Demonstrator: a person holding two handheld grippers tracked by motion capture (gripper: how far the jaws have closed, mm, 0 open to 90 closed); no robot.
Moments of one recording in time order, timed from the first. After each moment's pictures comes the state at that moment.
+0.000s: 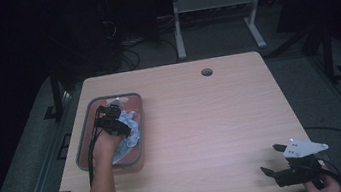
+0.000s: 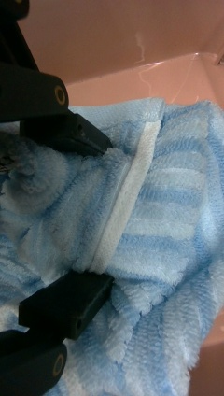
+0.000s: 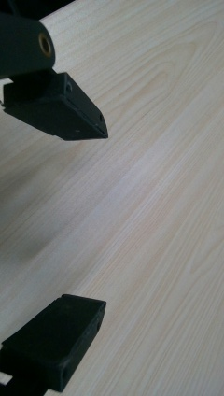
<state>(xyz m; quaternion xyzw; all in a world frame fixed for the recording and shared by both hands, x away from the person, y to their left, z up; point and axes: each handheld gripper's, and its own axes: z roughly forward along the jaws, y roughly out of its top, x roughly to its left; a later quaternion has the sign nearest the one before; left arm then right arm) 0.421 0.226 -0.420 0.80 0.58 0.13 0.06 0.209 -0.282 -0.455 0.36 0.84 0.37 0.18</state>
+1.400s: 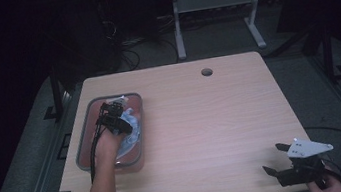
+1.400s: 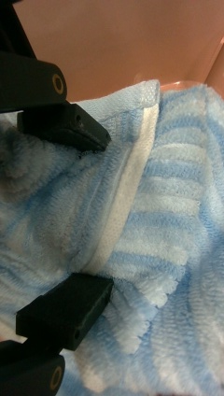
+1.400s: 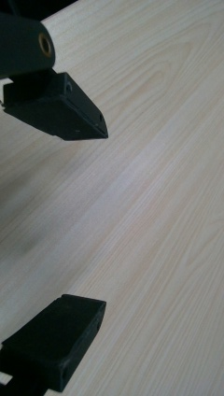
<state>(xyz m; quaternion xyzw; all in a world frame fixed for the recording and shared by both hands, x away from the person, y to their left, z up) 0.426 0.214 -0.420 0.80 0.57 0.17 0.02 0.207 -0.287 -0.452 0.36 0.83 0.38 0.18</state>
